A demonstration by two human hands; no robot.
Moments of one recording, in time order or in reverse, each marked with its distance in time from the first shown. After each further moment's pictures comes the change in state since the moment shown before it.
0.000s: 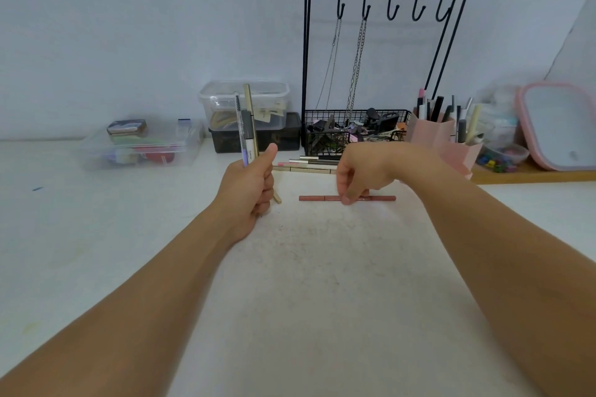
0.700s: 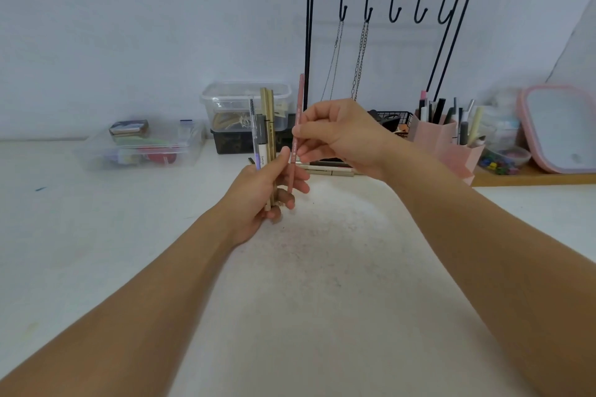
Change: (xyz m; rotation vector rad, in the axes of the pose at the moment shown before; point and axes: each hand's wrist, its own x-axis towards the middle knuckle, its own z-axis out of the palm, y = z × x) left_hand -0.010 0.002 0.006 0.114 -0.181 0.043; right_hand -0.011 -0.048 -0.005 1.104 0.368 -0.349
